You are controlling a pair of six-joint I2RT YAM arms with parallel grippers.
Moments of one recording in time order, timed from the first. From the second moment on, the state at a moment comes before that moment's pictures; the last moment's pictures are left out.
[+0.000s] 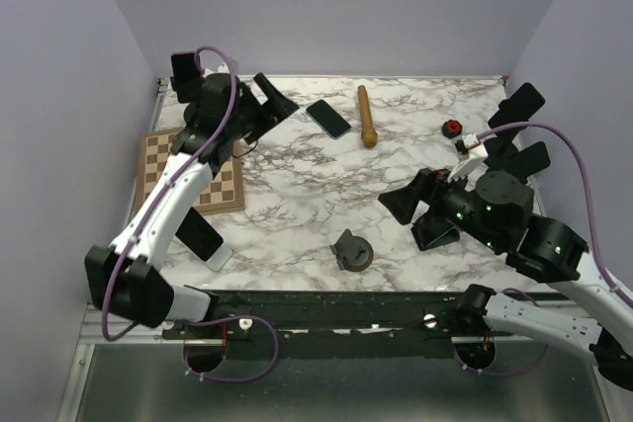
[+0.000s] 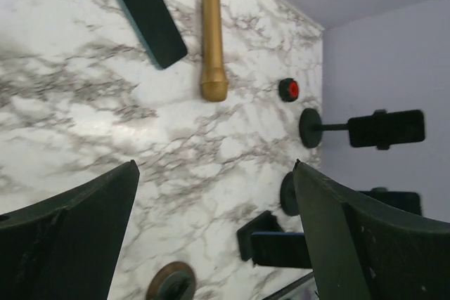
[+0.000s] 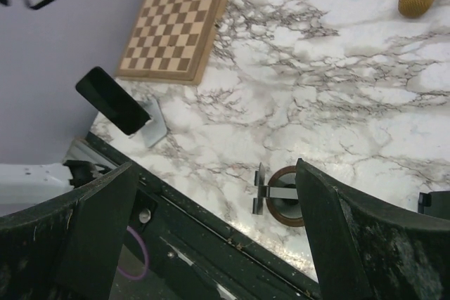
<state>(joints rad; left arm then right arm) -0.31 1.44 1.36 -0.35 0.17 -0.92 0.93 0.72 1.10 -0.66 0.25 0.60</state>
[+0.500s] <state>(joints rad) -0.30 0.86 1.11 -1.03 -0.47 -0.89 0.93 0.83 1.03 -0.54 0.21 0.53</state>
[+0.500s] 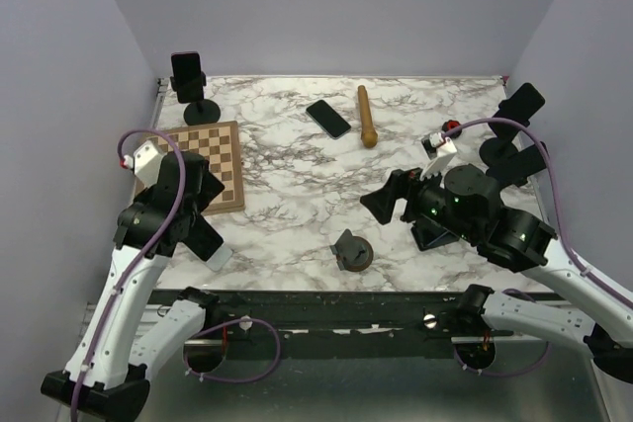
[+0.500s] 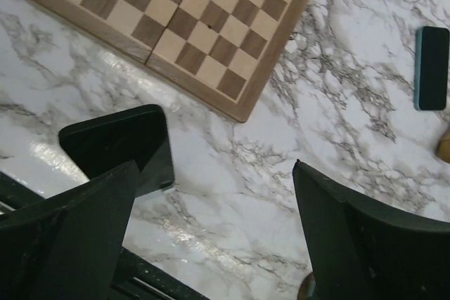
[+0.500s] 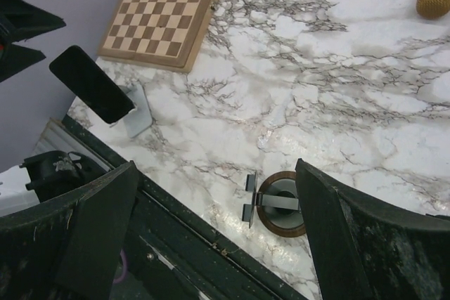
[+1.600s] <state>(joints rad) -0.02 0.78 0.82 -1.03 -0.45 -0.98 0.93 0.79 1.01 -0.52 0.19 0.52</state>
